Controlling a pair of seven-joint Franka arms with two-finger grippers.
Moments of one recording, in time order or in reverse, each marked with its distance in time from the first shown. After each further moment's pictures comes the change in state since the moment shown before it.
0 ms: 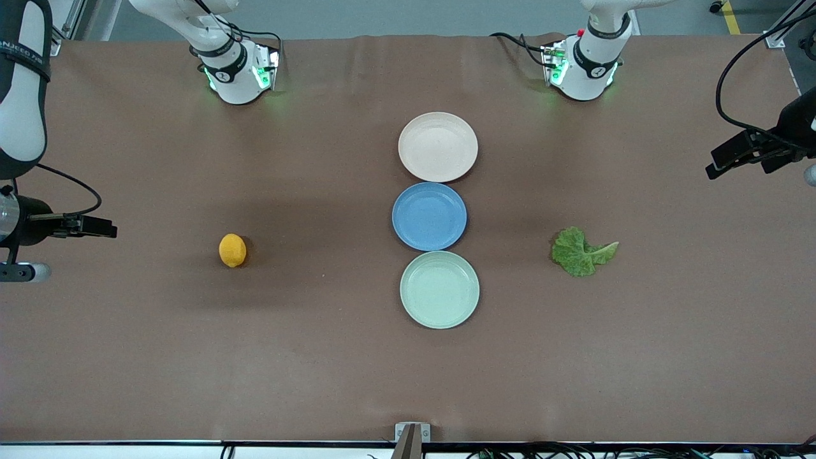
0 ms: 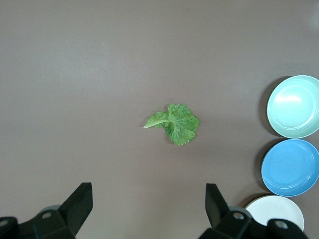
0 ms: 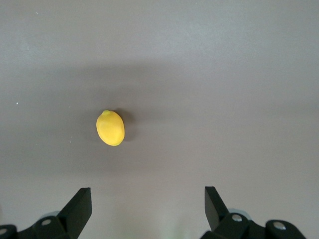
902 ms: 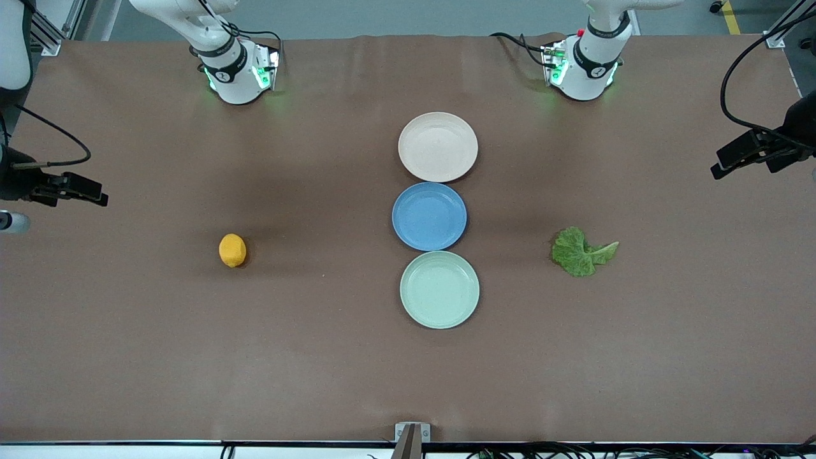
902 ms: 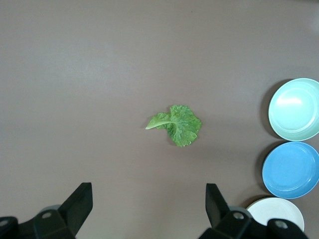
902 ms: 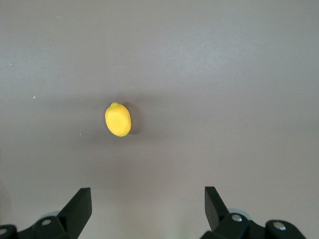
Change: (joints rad) left arm -0.106 0.001 0.118 0.006 0.000 -0.002 0.000; right arm -0.008 -0.283 0.014 -0.294 0.000 0.115 0.000
